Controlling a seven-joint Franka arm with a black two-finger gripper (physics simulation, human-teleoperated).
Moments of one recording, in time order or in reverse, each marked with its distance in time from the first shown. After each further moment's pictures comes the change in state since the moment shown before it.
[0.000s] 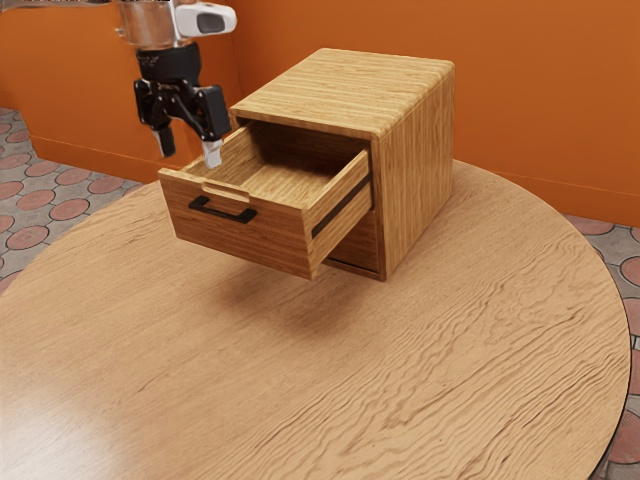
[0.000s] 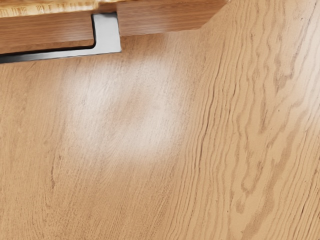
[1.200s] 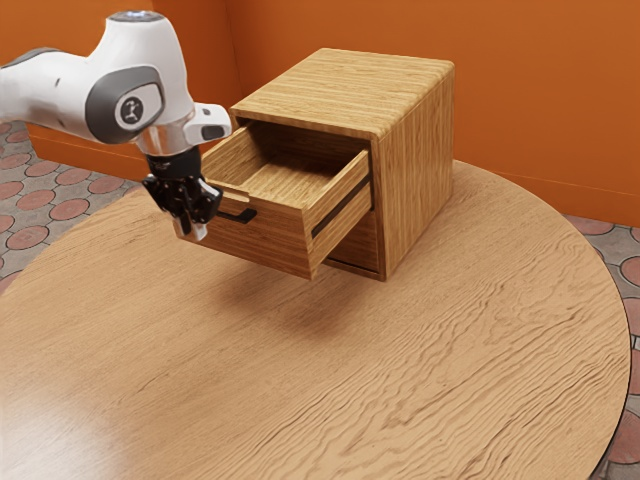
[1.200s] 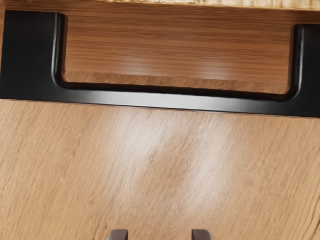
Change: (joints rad) arm 0.126 -0.086 -0.041 -0.522 0.129 0.573 -0.094
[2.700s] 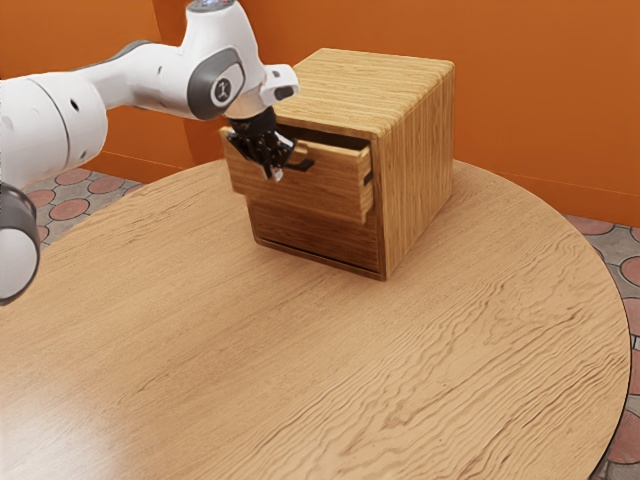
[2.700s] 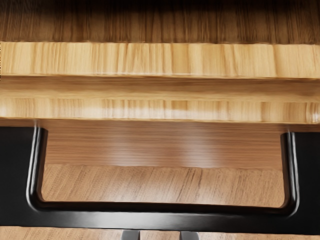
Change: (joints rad) arm 0.064 0.540 -0.053 0.625 -0.036 0.139 0.060
